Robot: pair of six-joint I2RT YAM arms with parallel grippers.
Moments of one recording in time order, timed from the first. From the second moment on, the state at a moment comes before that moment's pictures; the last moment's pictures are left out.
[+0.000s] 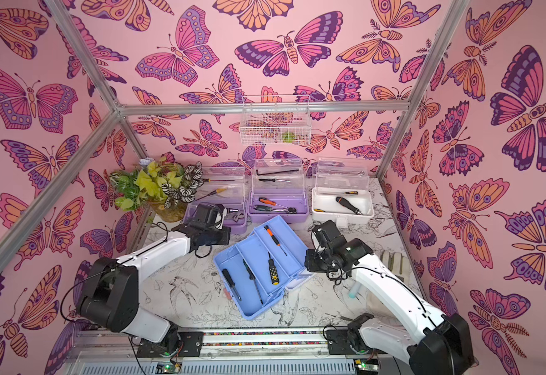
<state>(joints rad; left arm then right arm) -0.37 1.54 0.94 -0.34 0.09 -0.26 0.52 1.13 0.90 -0.88 -0.17 0.52</state>
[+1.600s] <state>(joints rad) -0.56 1.25 1.07 -0.59 0.02 -0.34 0.47 1.43 1.14 -0.95 -0.12 0.46</state>
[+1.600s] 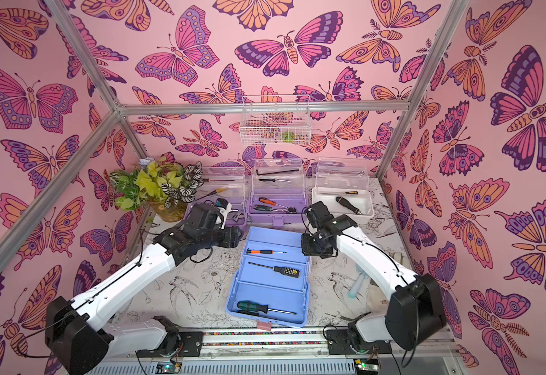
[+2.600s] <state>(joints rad) -0.46 1.21 1.05 -0.65 0.05 -0.31 0.53 1.34 1.22 -1.18 0.02 0.42</state>
